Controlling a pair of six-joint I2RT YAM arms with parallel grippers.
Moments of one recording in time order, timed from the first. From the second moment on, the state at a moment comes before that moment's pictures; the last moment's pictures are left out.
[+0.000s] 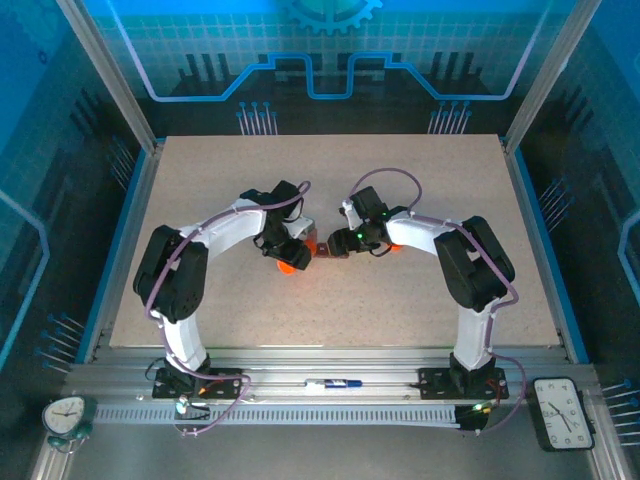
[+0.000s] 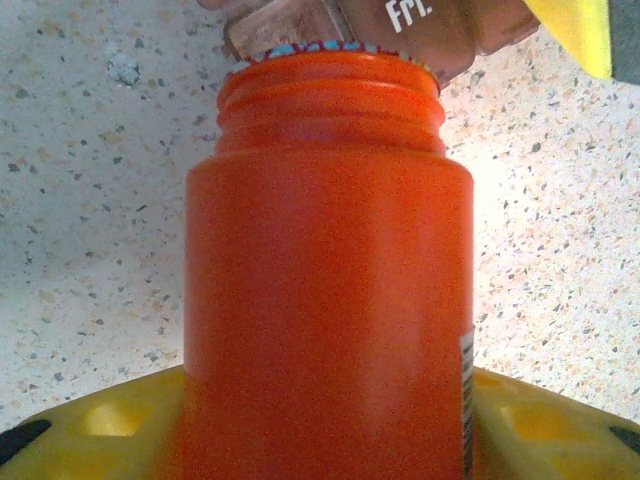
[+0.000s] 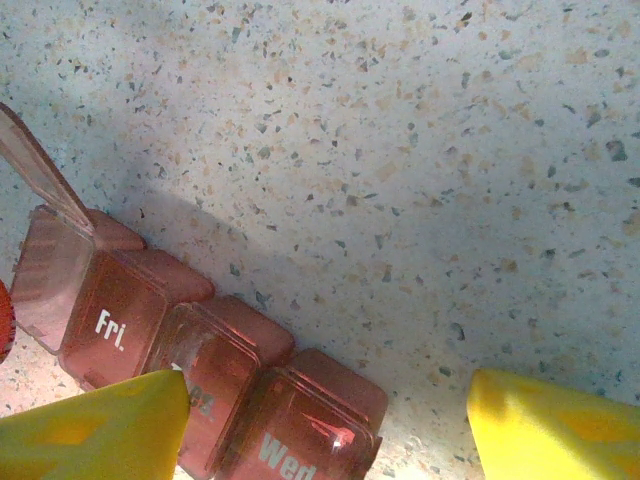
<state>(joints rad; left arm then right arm) -0.45 1.83 1.32 -0.93 0.26 0.00 0.51 1.93 1.20 -0.36 -0.24 0.25</state>
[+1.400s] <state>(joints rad) -0.45 1.93 1.45 -1.05 0.24 0.04 0.51 1.93 1.19 -0.35 -0.24 0.25</state>
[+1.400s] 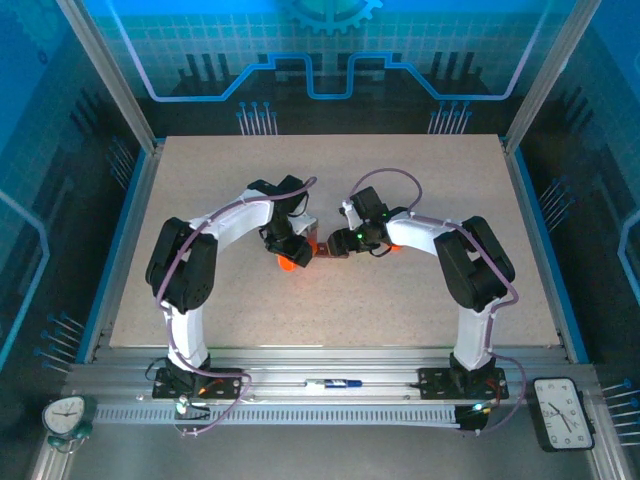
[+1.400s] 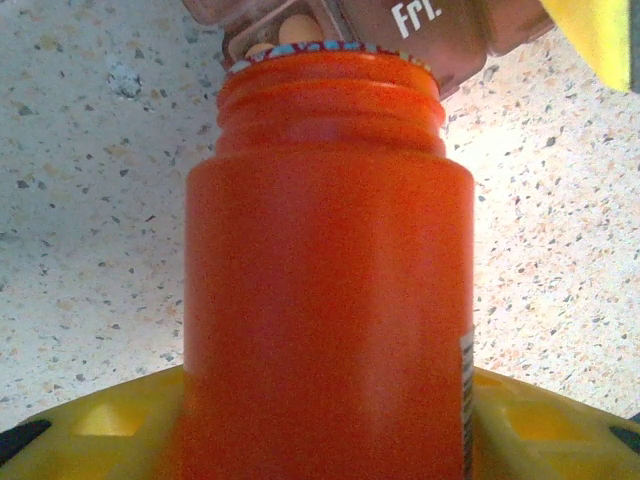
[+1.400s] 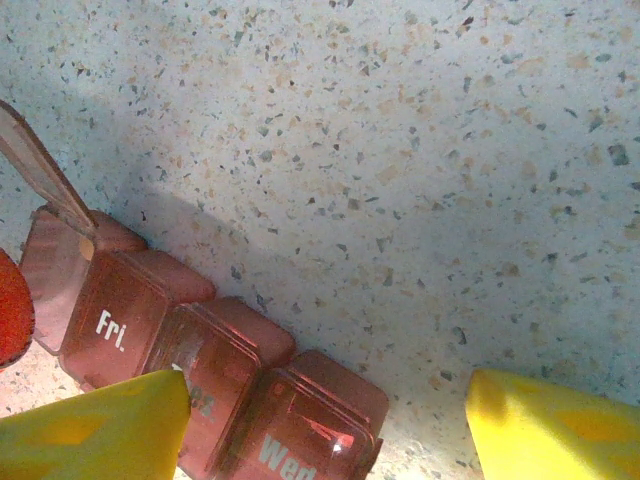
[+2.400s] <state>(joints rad) -0.45 1.76 1.22 -0.77 0.26 0.01 0.51 1.93 1.19 -0.34 -0.24 0.26</state>
